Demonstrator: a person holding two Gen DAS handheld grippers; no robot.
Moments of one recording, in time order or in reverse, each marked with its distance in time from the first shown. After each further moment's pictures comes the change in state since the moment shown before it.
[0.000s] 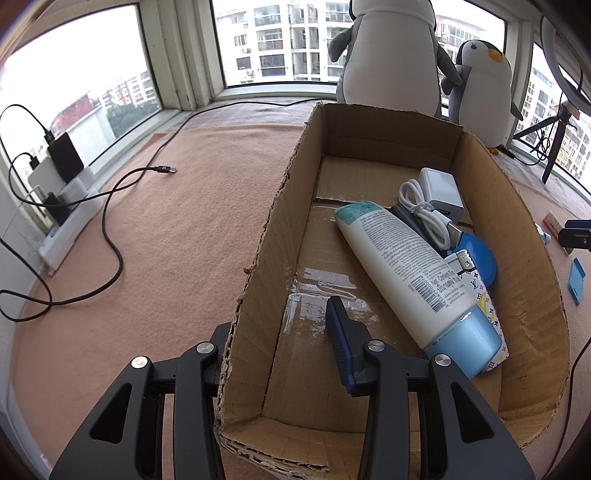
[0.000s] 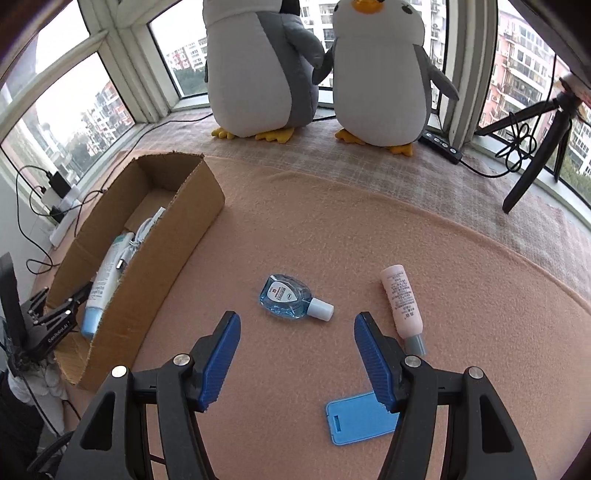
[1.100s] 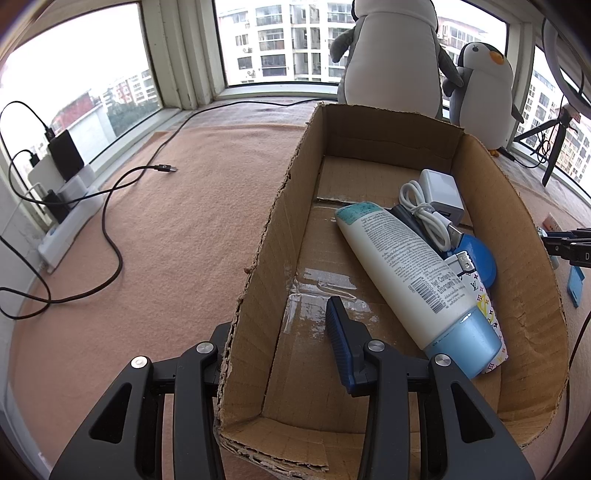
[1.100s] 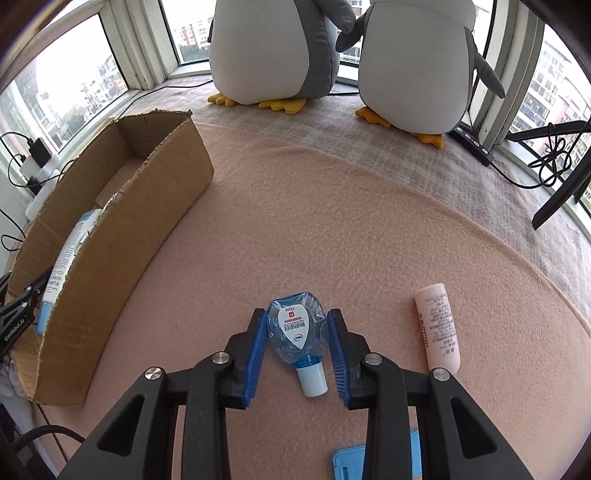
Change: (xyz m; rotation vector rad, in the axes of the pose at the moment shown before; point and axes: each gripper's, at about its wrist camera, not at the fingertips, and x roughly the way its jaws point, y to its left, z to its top) left arm 0.000 0.001 -0.001 -0.002 -0.001 0.000; right arm 0.042 0.008 0.006 -0.004 0.027 -0.017
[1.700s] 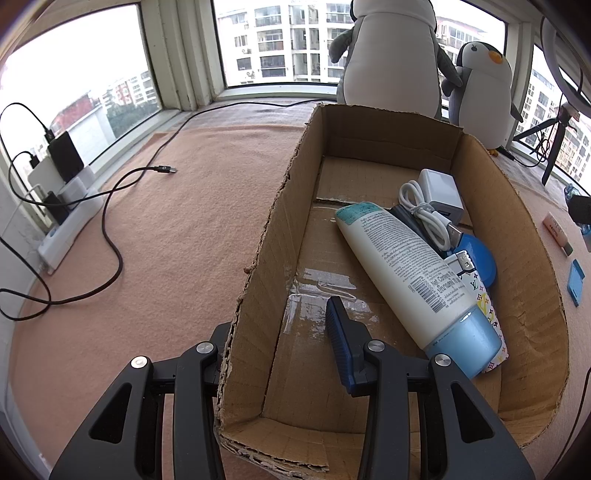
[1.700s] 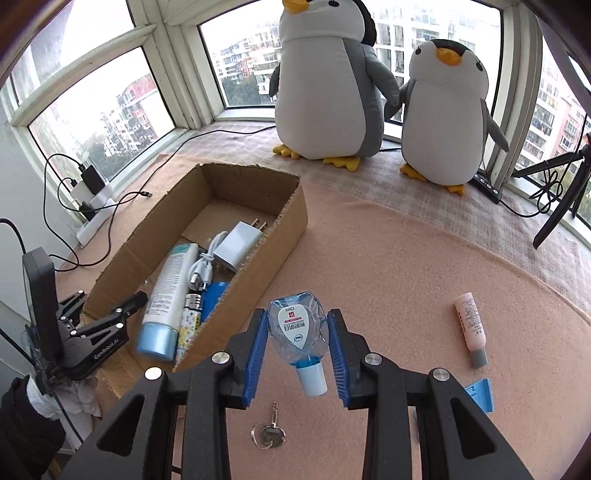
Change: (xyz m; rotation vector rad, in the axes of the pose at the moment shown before) left arm 0.000 0.000 0.000 0.000 0.000 0.001; right arm -0.075 0.070 0.002 -0.004 -0.142 0.092
